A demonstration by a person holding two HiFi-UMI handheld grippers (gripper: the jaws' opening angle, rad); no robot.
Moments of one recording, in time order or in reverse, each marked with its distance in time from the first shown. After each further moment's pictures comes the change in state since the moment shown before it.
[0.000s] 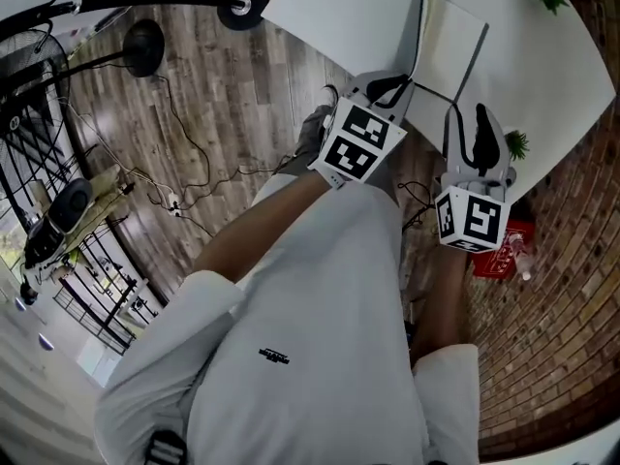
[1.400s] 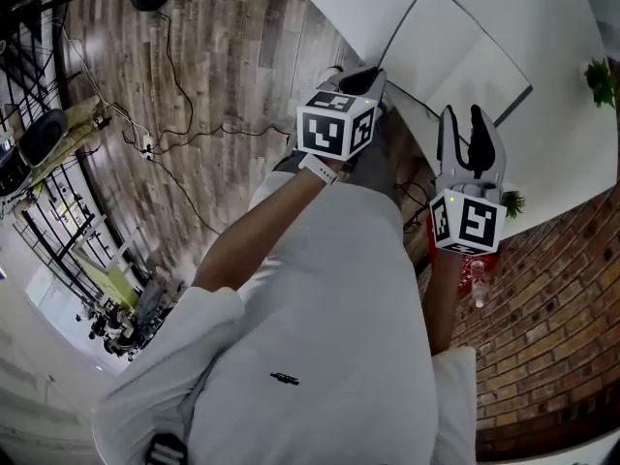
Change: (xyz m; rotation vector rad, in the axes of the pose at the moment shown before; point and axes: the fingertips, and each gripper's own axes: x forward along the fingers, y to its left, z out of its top) left arm -0.018 0.138 -0.066 -0.625 -0.008 0.252; right arm 0.100 0.064 -0.007 -0.077 0.130 0.266
